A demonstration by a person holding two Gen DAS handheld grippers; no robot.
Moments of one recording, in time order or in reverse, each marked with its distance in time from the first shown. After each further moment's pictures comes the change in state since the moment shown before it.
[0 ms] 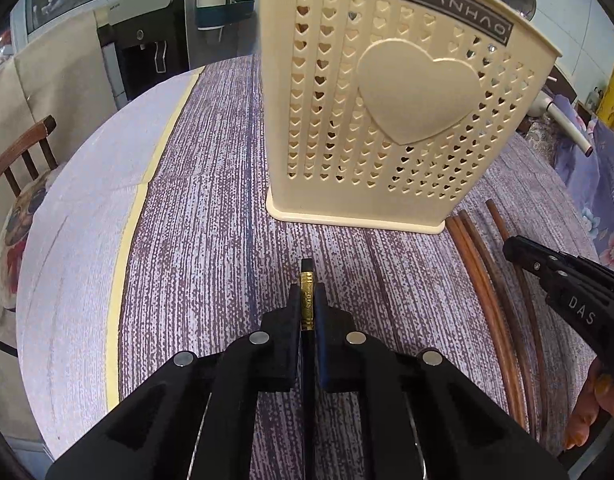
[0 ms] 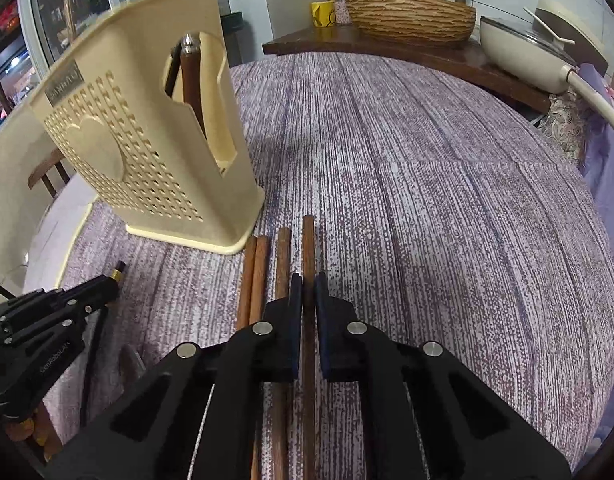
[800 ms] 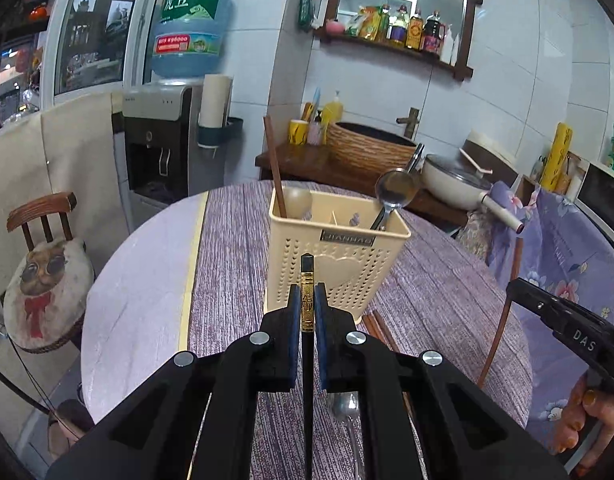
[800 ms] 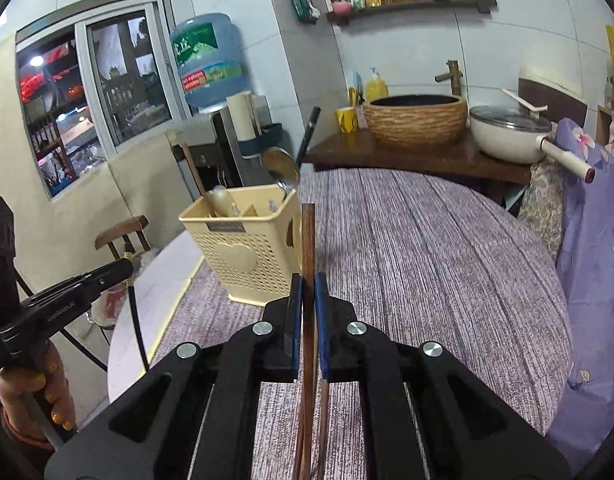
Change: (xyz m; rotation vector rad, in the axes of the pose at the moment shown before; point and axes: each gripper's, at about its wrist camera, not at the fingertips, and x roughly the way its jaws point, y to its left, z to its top) left arm -0.151 0.002 0.008 -0.001 -0.376 -0.115; right arm -0.182 0.004 -0.016 0.004 -0.342 0.141
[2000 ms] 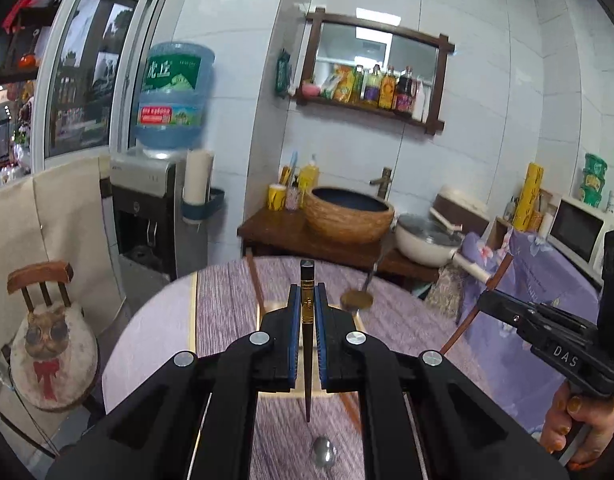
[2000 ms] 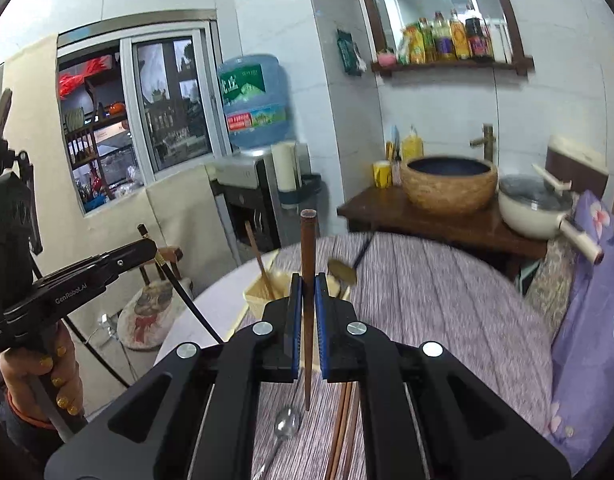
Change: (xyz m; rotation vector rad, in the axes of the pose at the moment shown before) left arm -0.066 -0.011 0.093 0.035 -0.179 -0.076; right arm -0.055 0.053 0.094 -0.123 -0.125 0.074
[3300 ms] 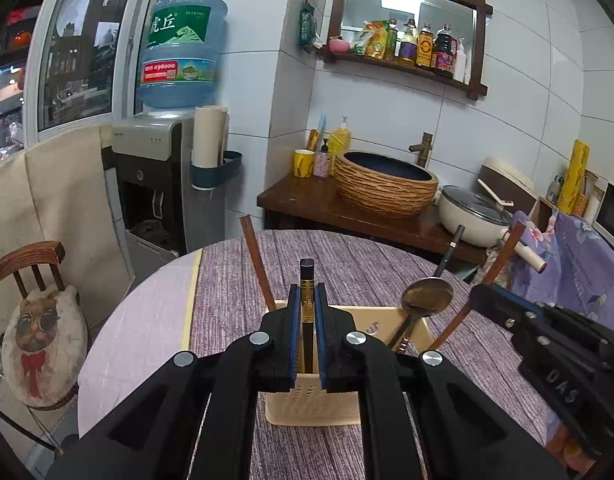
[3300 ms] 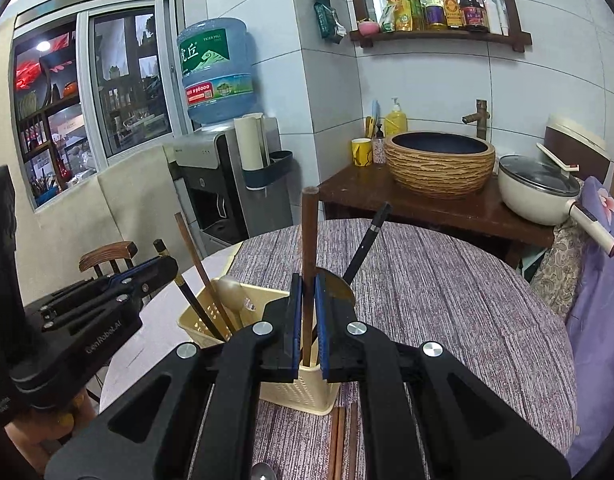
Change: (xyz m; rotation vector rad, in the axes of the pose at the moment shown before) left arm 0.123 0.015 -0.031 -0.014 0.123 0.100; right arm 0.140 -0.009 -0.020 0.036 0.092 -0.104
